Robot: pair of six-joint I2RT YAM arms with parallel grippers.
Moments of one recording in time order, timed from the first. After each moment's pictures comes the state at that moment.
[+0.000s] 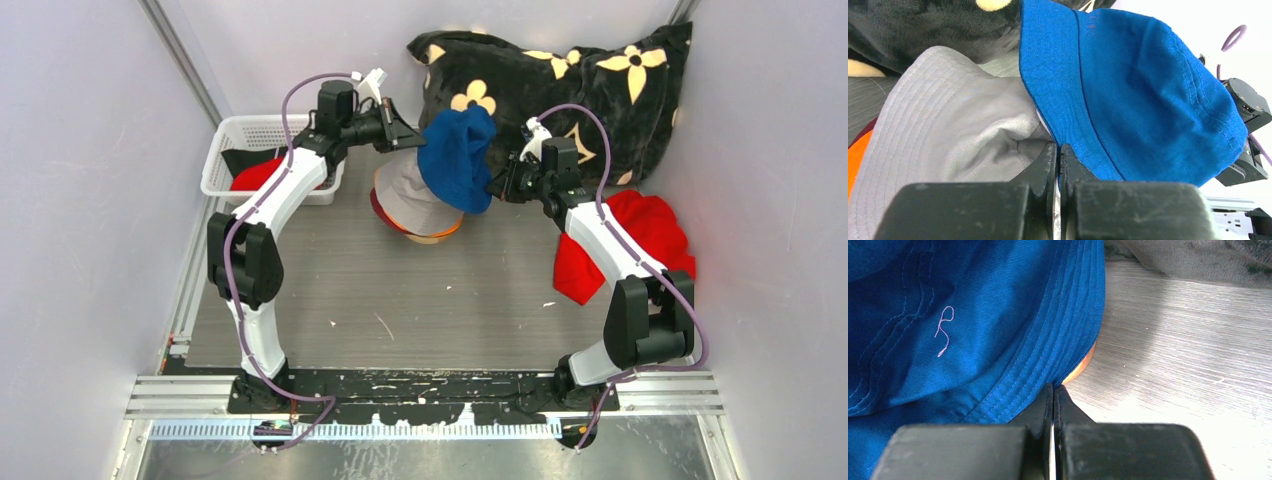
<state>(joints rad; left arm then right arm) -0.35 1.94 1.79 -0.16 0.71 -0.65 0.17 1.49 1.12 -0.16 -0.42 0.34</state>
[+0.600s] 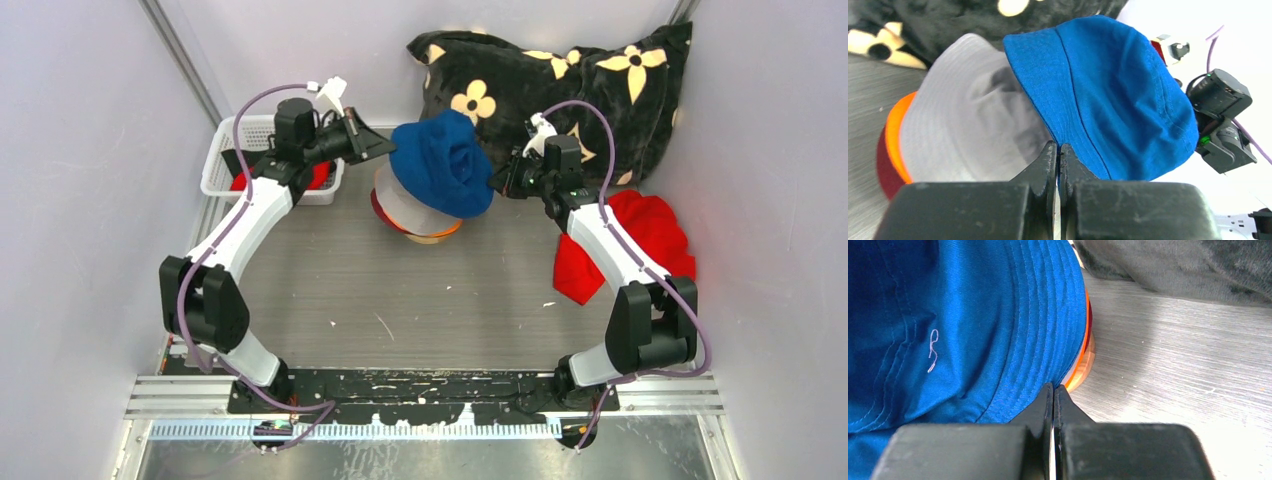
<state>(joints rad) -0.29 1.63 1.46 -0.05 0.64 -0.66 0.17 1.46 1.12 -0.13 -0.39 0.35</state>
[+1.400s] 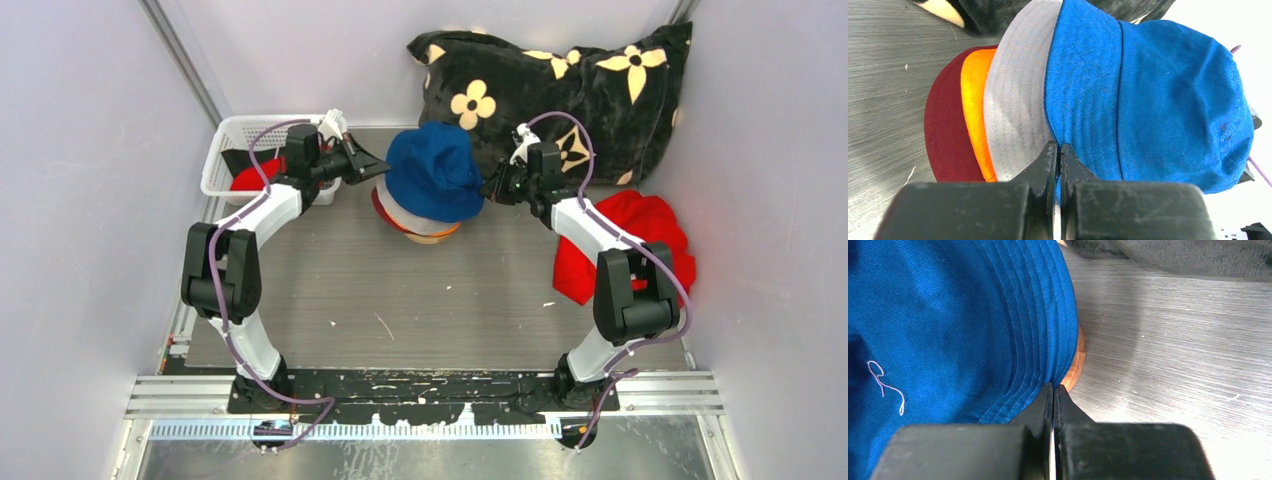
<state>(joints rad) -0.20 1.80 1.28 0.19 0.69 -0.80 0.18 1.63 1.10 -0.03 -0.36 0.39</state>
